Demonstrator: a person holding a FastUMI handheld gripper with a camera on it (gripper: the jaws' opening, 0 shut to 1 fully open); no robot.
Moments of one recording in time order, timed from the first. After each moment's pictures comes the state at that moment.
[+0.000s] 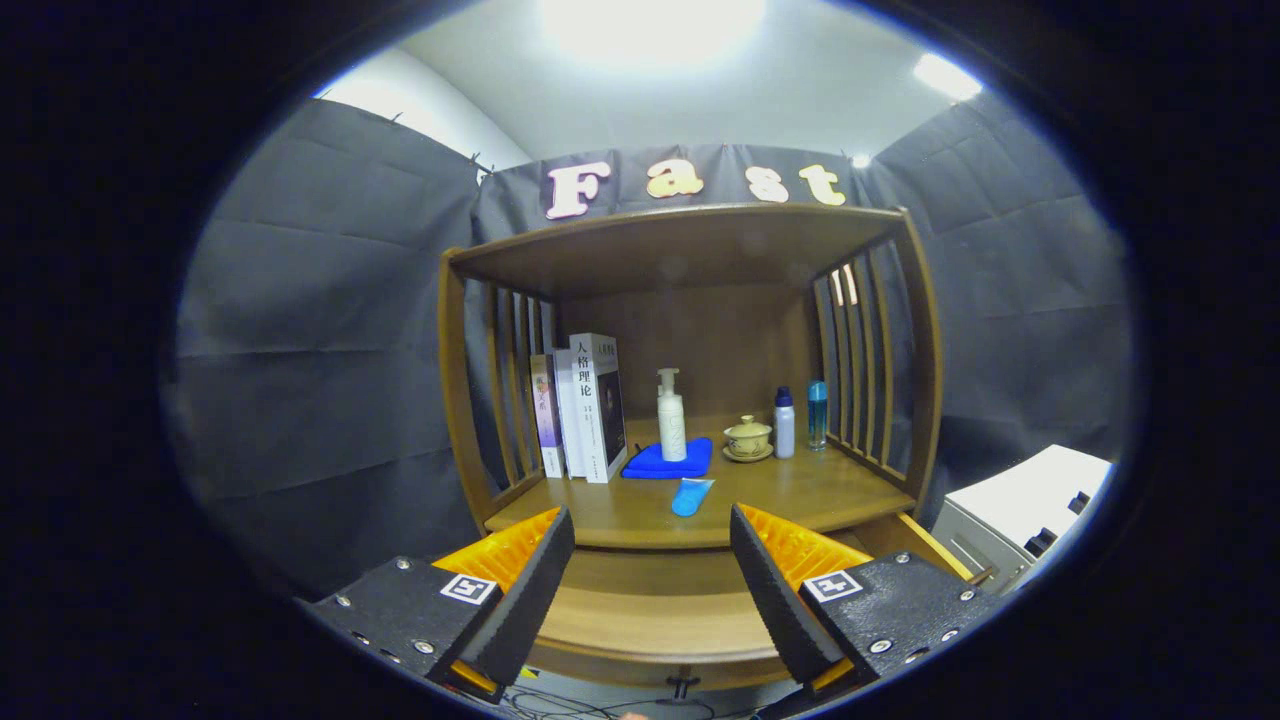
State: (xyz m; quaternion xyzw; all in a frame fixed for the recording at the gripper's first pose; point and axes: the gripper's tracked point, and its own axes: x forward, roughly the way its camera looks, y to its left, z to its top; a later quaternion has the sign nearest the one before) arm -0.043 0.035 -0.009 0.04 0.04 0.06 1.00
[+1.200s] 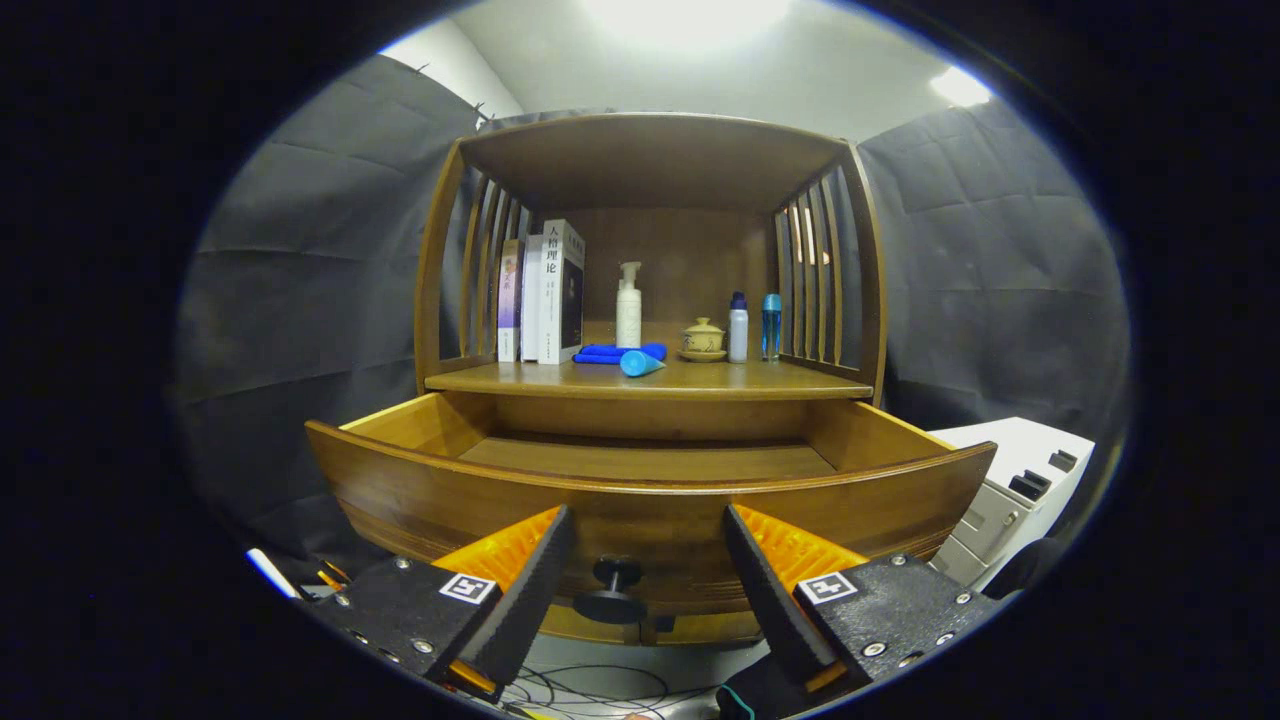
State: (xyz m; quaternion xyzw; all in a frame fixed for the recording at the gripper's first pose) arm -0.070 0.004 -0.163 0.00 0.10 0.00 1.00
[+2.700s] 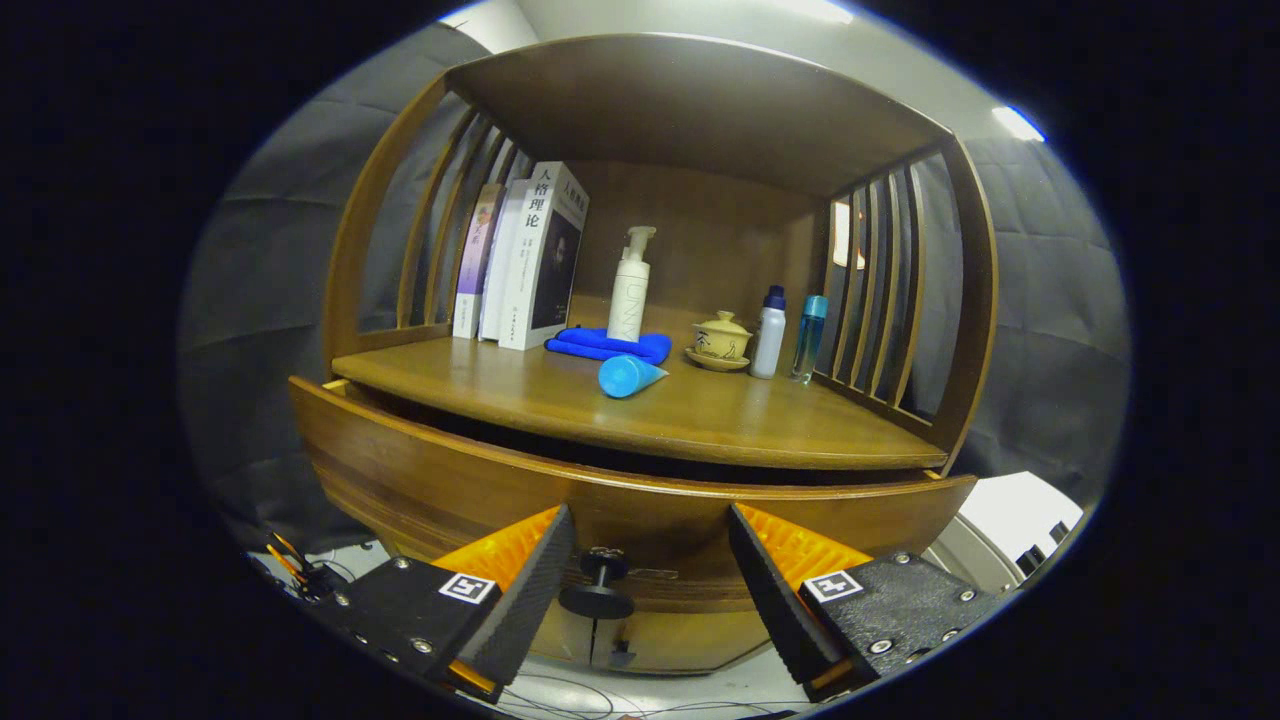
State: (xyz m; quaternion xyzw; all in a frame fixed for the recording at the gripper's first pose) arm 0.079 -0.005 -0.174 -0.06 0.14 0.01 0.99
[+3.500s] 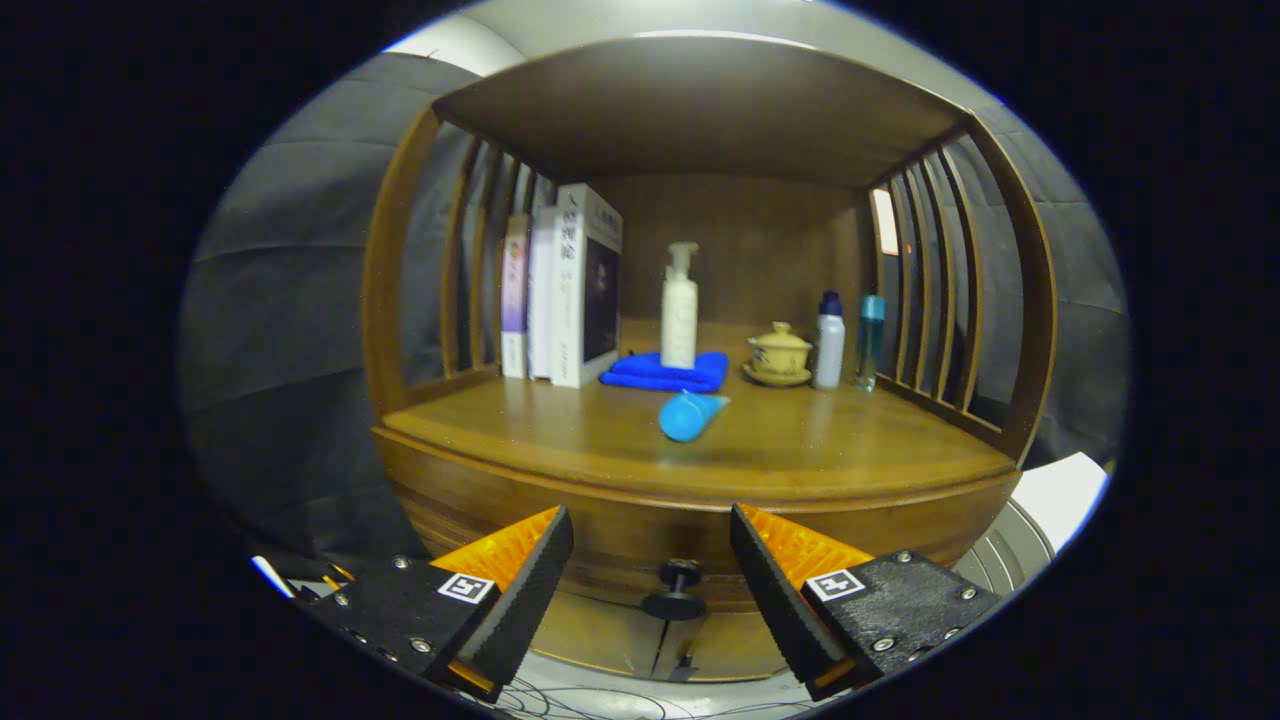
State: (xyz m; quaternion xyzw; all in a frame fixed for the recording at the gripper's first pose) arm 0.080 0.033 -0.137 -0.01 0.13 0.09 0.99
